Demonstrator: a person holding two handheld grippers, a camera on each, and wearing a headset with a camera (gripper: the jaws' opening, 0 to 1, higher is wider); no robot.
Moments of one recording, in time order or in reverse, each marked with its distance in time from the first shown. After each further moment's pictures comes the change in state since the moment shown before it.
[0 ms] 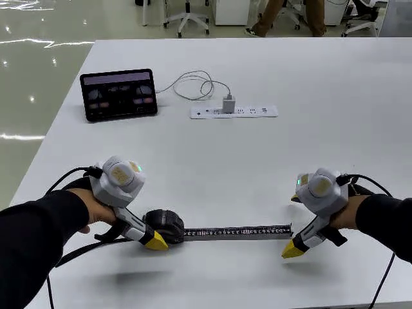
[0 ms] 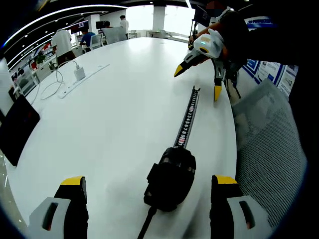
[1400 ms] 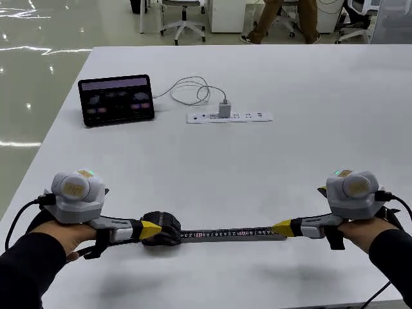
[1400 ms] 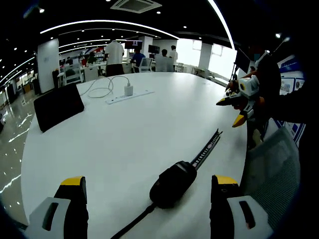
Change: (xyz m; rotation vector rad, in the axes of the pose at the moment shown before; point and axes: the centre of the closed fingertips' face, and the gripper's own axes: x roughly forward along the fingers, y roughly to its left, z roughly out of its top) left arm -0.055 0.011 -0.003 -0.311 -0.280 0.258; right arm -0.070 -0.011 0.022 0.411 -0.346 -0.317
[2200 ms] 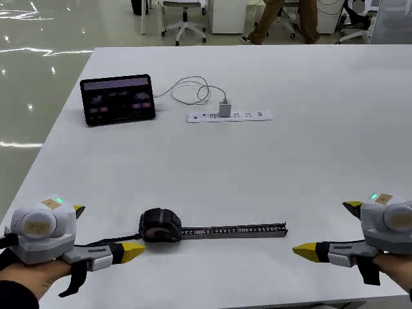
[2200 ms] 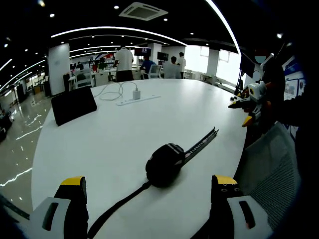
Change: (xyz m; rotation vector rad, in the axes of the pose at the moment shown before) left arm -0.052 -0.012 -0.030 -0.024 -0.059 0.079; right arm -0.060 0.009 -0.035 -0.010 -0.033 -0.043
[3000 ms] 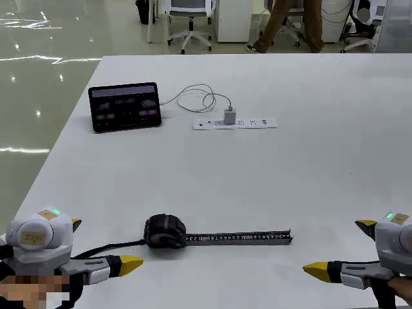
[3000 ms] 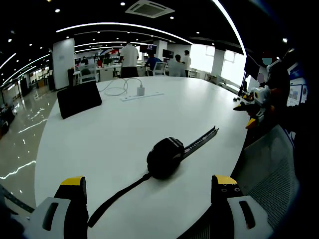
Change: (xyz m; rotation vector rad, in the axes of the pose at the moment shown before) left arm -0.017 0.002 -0.007 -0.033 0.029 0.026; right arm -0.013 0.003 -0.007 0.034 0.004 -0.012
